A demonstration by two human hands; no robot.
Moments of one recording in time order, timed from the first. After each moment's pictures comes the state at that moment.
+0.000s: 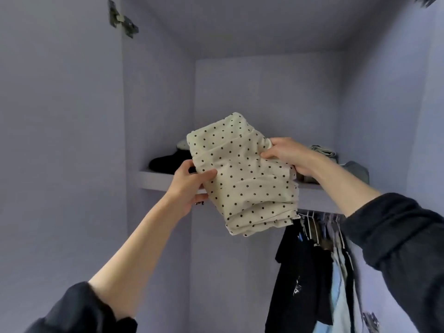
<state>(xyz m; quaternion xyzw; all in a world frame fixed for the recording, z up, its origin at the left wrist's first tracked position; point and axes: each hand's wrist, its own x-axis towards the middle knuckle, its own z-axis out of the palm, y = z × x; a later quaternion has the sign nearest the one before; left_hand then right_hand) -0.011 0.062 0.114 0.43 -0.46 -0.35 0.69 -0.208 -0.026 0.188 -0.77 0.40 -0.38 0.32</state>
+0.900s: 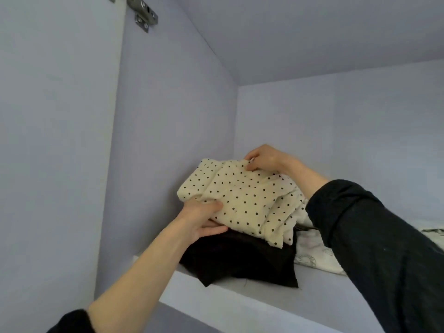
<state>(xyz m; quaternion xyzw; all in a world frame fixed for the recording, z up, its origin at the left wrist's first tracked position) 0.174 -0.207 0.172 0.52 -0.37 -0.36 0.68 0.051 -0.329 0.290 -0.89 0.34 -0.29 0.10</state>
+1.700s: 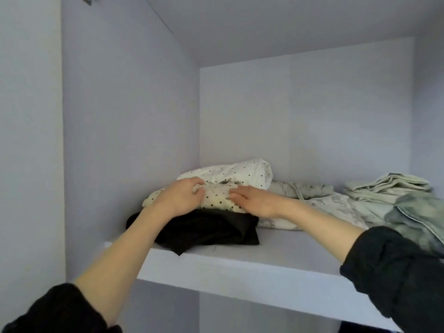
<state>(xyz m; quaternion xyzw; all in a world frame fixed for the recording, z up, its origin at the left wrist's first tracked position) 0.172 -0.224 0.174 0.69 -0.65 0.08 0.31 -0.012 -0.292 0.173 -0.91 0.37 -0.17 0.05</state>
